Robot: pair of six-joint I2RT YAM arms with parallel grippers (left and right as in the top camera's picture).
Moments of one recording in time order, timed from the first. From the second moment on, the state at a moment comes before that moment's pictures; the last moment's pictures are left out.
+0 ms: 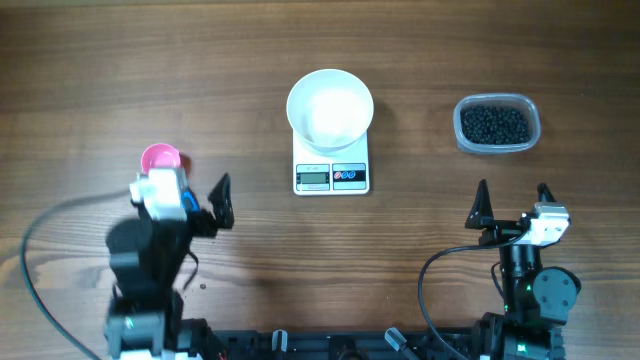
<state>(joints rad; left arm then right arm) 0.08 0.56 0.44 -0.28 0.23 -0.11 -0.21 0.02 0.01 0.00 -0.15 0.04</state>
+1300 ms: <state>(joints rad) 0.22 1.31 1.21 -0.69 0.27 -0.09 -0.21 0.02 0.01 0.00 -0.15 0.04</state>
